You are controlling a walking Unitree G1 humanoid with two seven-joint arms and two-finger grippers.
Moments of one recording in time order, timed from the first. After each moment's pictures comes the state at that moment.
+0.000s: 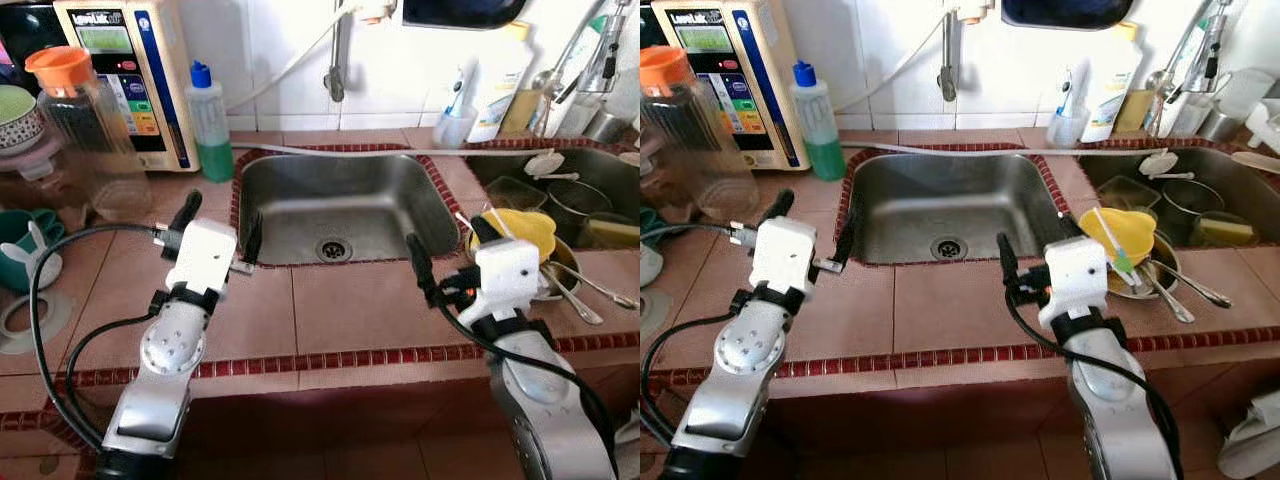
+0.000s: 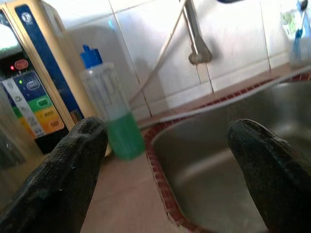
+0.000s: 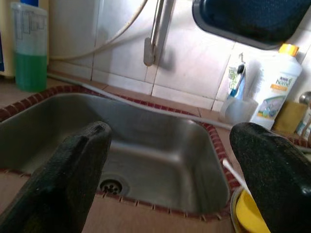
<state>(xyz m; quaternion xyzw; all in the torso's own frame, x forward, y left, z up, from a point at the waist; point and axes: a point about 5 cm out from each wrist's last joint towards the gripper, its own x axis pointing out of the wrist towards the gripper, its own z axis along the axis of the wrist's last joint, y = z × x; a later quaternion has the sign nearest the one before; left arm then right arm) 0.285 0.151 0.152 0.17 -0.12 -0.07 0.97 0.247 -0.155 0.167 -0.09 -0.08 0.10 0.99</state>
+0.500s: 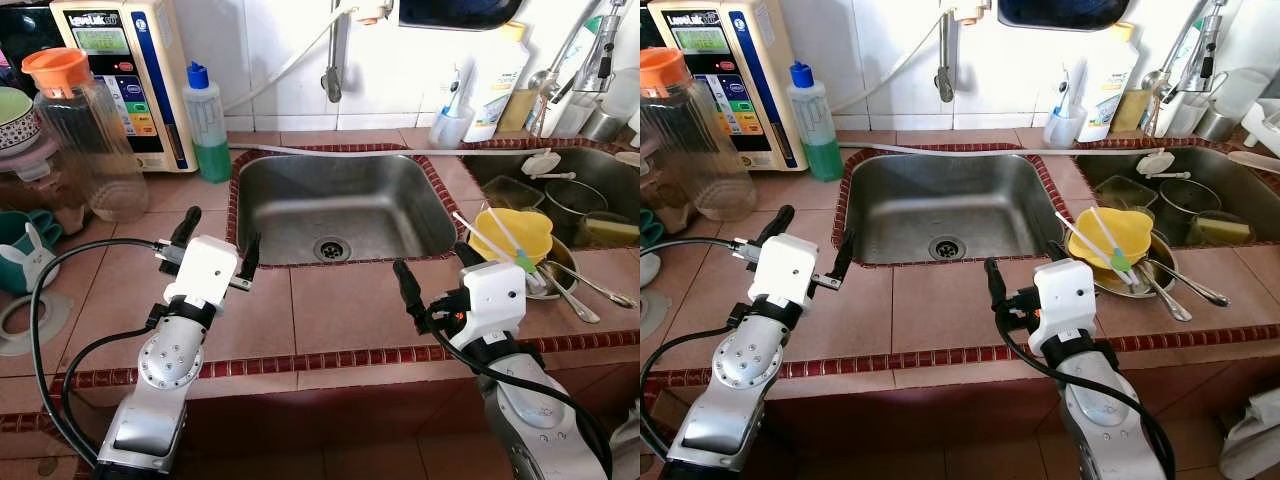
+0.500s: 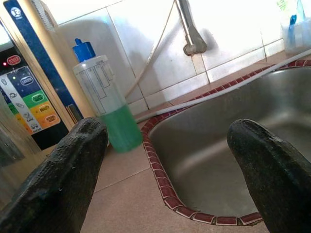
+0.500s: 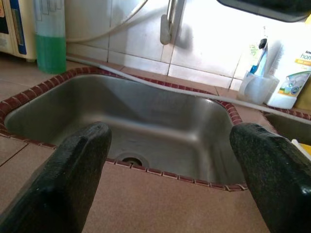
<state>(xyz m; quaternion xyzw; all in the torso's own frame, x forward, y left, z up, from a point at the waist) 0.279 0.150 0.144 0.19 -0.12 -0.07 0.97 0.235 -0.144 0.155 -0.07 -0.04 0.12 0.99</state>
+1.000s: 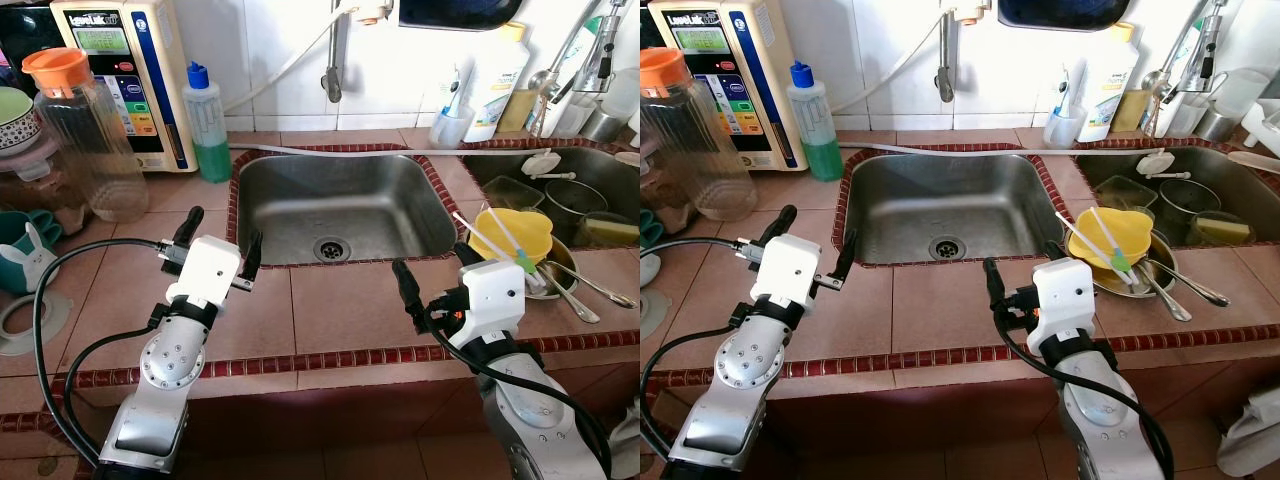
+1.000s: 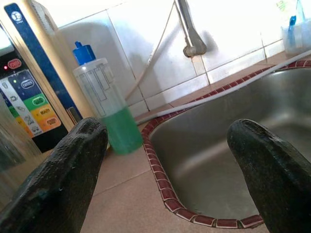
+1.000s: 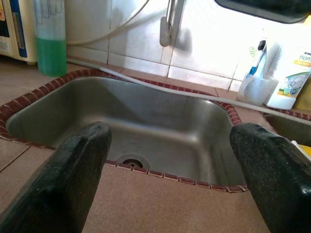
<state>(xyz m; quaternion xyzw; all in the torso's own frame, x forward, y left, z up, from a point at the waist) 0.280 0.148 0.145 0.19 -0.12 -0.07 0.97 0.234 -0.142 0.158 -0.07 -0.04 0.12 0.99</state>
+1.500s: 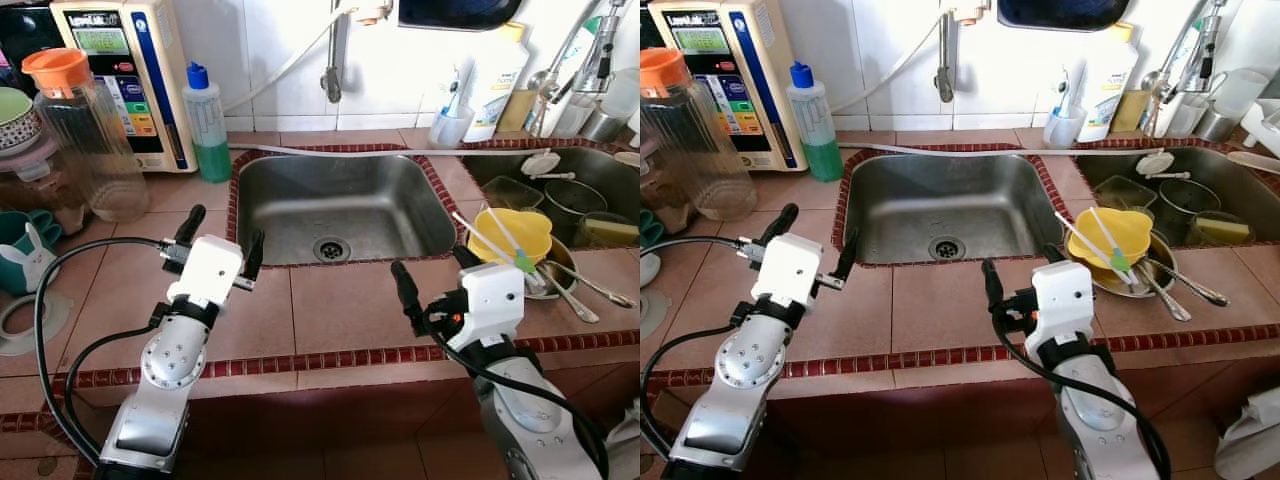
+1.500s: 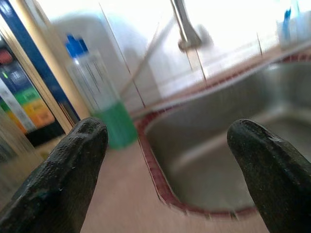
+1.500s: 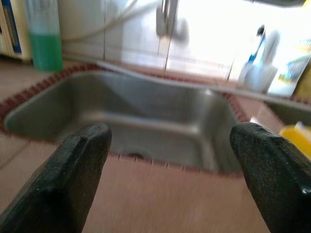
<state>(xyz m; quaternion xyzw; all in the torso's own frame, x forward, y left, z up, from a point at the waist) 0.280 0.148 0.133 0.20 -0.09 -0.08 0.97 0.234 -0.138 0.146 -0.05 -0.03 0.11 0.99</state>
